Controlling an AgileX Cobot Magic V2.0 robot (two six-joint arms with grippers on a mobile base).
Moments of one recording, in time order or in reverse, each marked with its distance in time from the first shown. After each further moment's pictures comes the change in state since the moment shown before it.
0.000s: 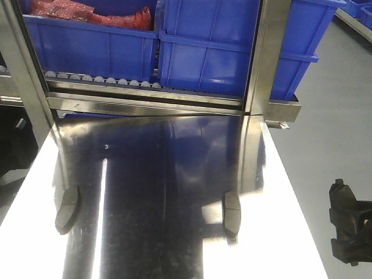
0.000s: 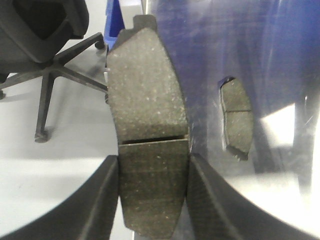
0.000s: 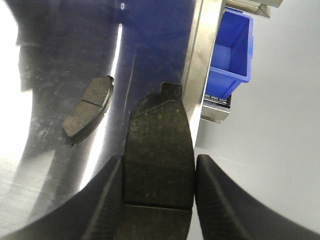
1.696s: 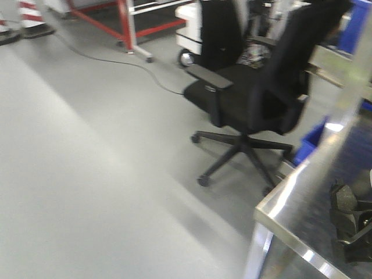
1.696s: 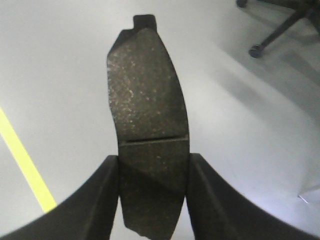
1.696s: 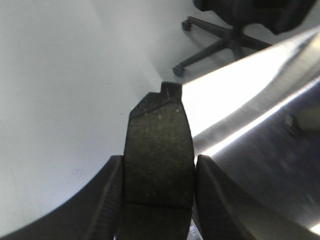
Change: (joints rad) left arm 0.000 0.000 0.000 0.001 0.000 0.000; right arm 0.000 -0.001 0.000 0.001 0.000 0.000
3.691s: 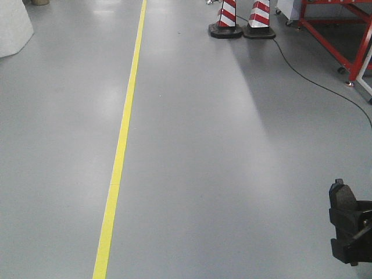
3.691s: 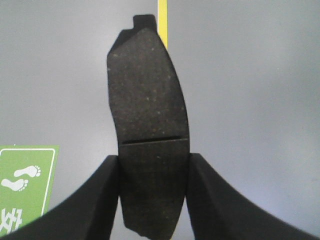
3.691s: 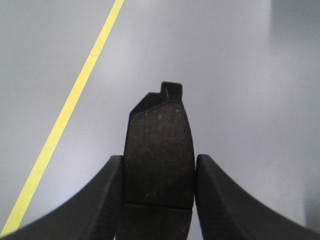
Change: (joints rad) left arm 0.000 0.000 0.000 0.000 0.000 0.000; right arm 0.000 0.000 0.000 0.000 -0.001 -0.001
